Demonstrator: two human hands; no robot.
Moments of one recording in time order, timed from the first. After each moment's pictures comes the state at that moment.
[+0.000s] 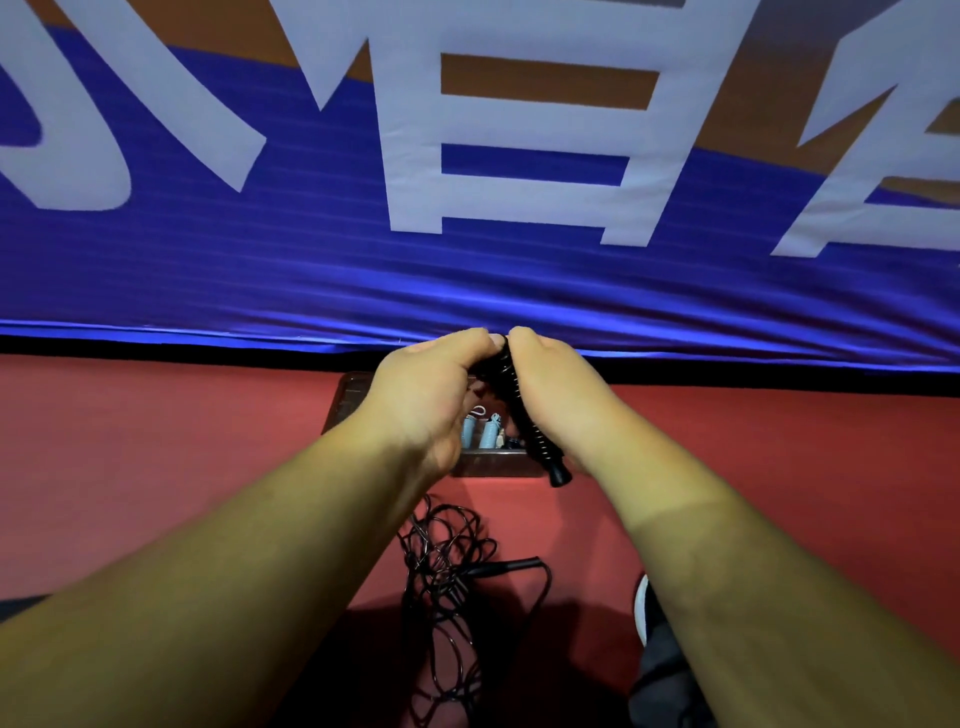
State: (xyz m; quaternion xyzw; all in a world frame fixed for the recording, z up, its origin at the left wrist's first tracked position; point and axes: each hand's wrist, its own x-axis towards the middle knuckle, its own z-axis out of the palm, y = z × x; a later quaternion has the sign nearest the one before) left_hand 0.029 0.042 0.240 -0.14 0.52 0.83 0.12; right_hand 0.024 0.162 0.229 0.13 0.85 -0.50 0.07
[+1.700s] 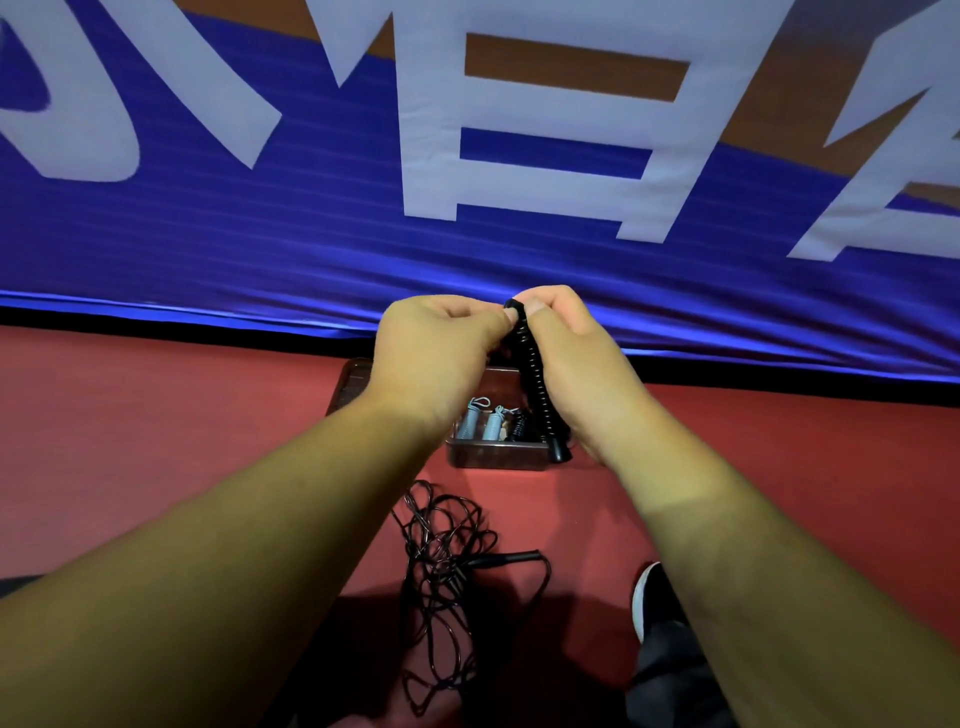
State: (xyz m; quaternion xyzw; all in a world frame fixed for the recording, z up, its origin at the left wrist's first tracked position) left_hand 0.024 0.021 0.251 -0.05 0.70 0.71 0.05; right_hand 0.024 0.158 0.231 0.10 0.80 -0.60 -0.02
